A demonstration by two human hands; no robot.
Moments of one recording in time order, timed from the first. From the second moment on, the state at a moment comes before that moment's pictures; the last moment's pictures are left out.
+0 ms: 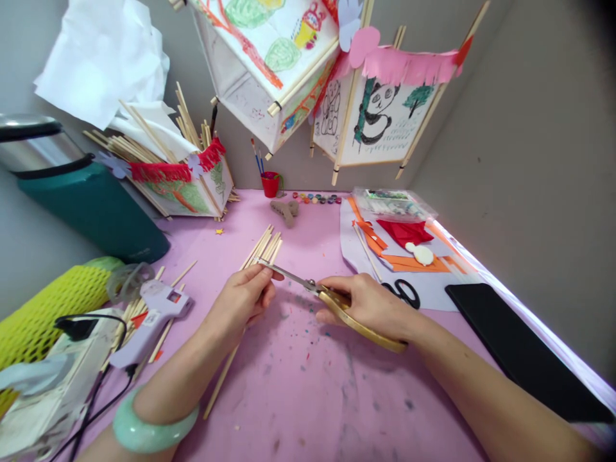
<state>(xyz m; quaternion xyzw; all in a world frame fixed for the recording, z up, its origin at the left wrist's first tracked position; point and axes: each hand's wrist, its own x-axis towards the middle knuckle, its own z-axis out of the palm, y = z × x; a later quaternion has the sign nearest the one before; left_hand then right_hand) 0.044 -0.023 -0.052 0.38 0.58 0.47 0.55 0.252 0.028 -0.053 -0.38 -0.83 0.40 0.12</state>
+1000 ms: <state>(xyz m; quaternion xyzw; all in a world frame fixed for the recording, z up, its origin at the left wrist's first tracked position) 0.039 -0.022 -0.051 0.38 0.57 0.46 0.56 0.254 0.031 -0.055 -0.37 -0.82 0.42 0.11</state>
